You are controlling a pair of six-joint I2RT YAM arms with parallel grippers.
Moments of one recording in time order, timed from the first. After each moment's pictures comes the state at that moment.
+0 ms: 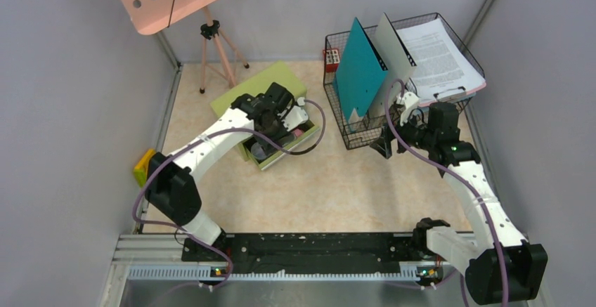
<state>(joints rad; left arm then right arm) -0.60 1.61 1.41 -1.03 -0.17 0.46 0.10 0.98 0.81 -0.43 -0.62 -0.22</state>
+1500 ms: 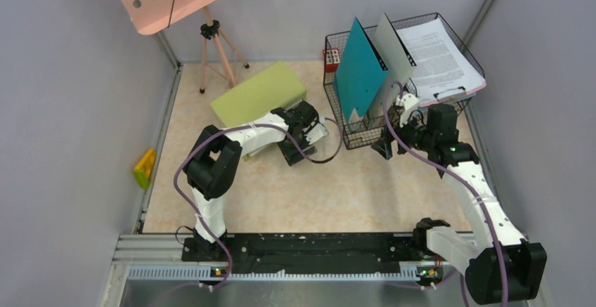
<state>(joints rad) -0.70 1.92 1.36 -0.76 -0.10 0.39 0.10 0.98 0.79 -0.43 -0.57 -0.23</state>
